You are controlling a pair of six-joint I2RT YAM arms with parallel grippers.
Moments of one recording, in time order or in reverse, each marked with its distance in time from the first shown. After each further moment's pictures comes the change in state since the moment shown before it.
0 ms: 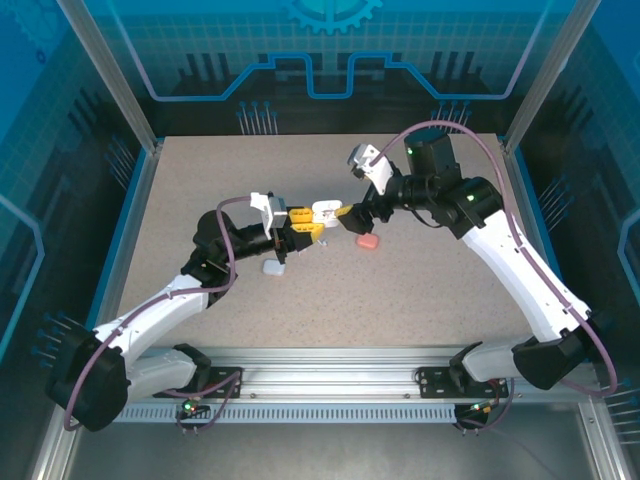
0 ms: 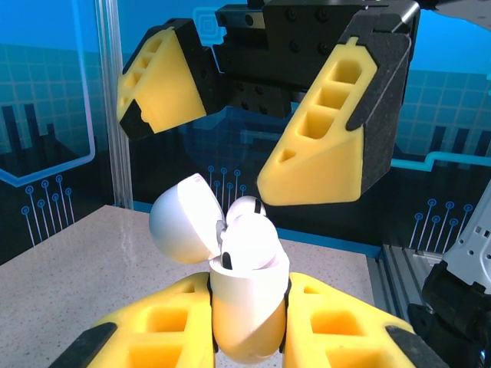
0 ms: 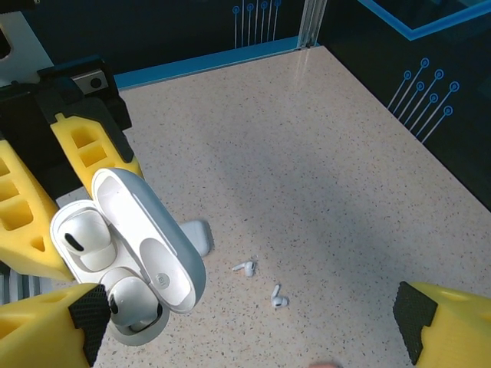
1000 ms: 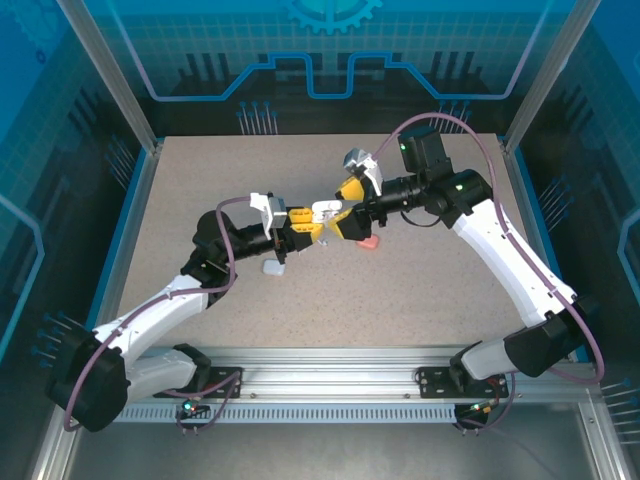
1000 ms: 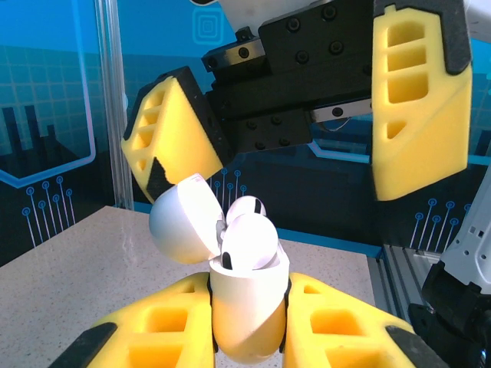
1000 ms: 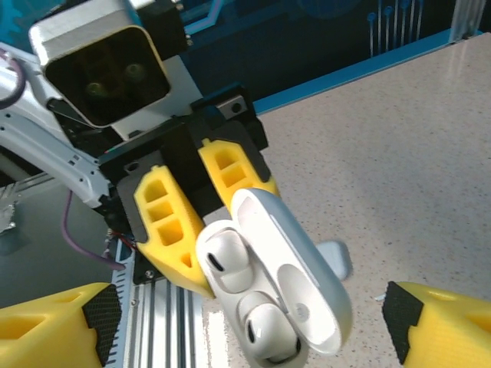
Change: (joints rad) left arm 0.000 -0.003 -0.002 0.000 0.000 0.003; right arm -0.035 0.076 0.000 -0.030 -0.428 0.107
